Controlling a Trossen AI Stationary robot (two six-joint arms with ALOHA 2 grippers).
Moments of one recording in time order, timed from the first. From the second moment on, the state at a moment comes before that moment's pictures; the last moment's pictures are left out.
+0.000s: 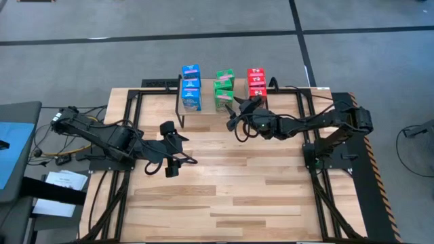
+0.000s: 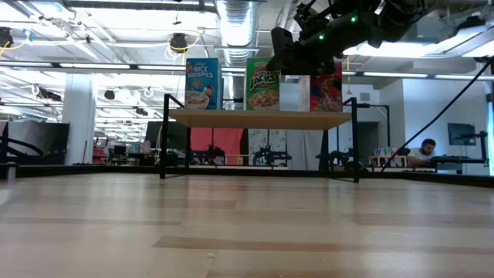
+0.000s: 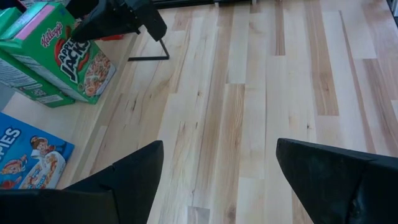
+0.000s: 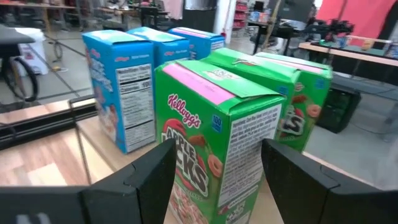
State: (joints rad) left arm -0.37 1.22 1.25 -0.72 -0.56 -0.19; right arm -0.12 1.49 0.82 0.56 0.70 0.03
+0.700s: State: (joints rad) left arm -0.37 1.22 1.25 -0.73 -0.56 -0.19; right arm -0.04 1.47 0.82 0.53 0.79 -0.01
